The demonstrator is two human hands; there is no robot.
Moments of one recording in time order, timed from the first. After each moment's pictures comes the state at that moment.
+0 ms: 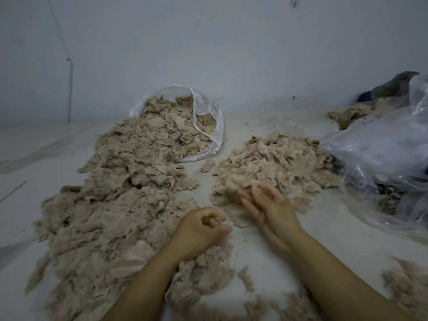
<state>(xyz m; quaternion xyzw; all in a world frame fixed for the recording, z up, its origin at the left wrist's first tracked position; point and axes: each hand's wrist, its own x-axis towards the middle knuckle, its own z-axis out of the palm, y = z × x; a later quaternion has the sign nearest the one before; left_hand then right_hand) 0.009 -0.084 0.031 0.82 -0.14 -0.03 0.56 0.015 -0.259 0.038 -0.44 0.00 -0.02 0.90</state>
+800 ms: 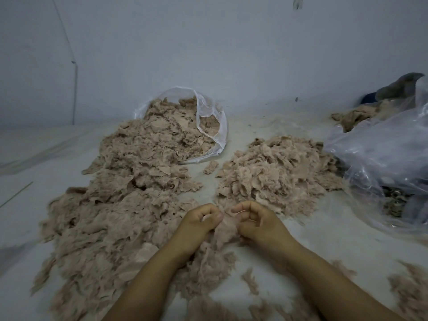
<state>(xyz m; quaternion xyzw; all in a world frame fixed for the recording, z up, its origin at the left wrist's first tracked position) 0.011 -0.077 0.038 0.76 -0.16 -0.03 0.63 -0.006 -0.247 0.033 -0.70 -0.06 0.06 0.71</state>
